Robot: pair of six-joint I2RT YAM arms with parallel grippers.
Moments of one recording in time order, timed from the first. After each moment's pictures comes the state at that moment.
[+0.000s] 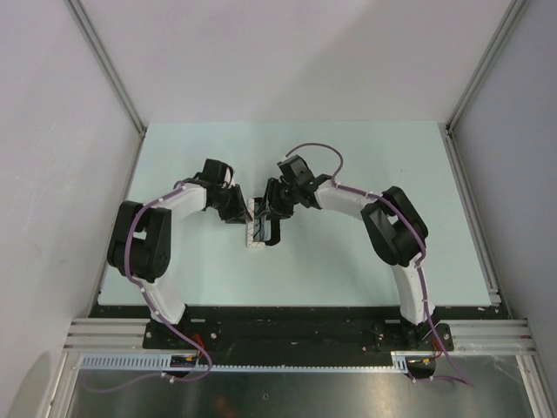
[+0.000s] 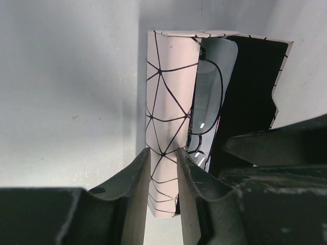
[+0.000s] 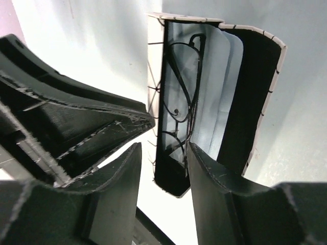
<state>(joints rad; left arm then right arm) -0.25 1.76 1.08 -0.42 0.32 -0.53 0.69 2.12 1.53 -0.22 -0.39 0.85</state>
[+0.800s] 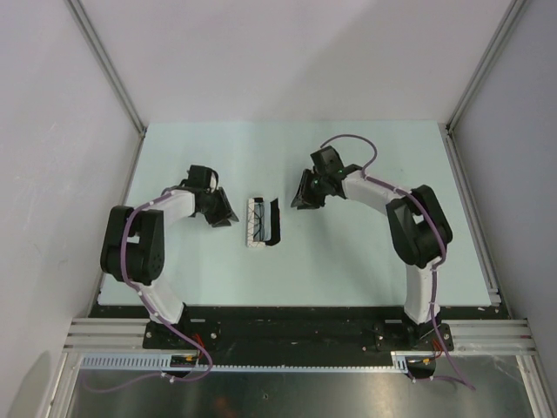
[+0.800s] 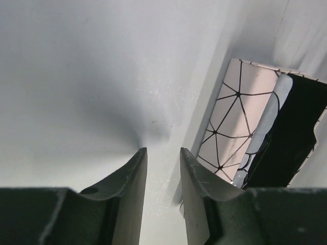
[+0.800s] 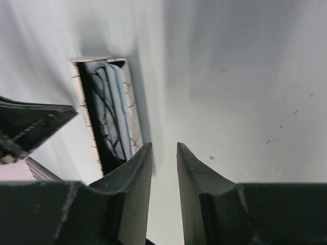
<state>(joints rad) -0.16 1.72 0.98 -0.36 0.24 -0.58 0.52 1.96 1.44 -0.36 -0.28 0.75</state>
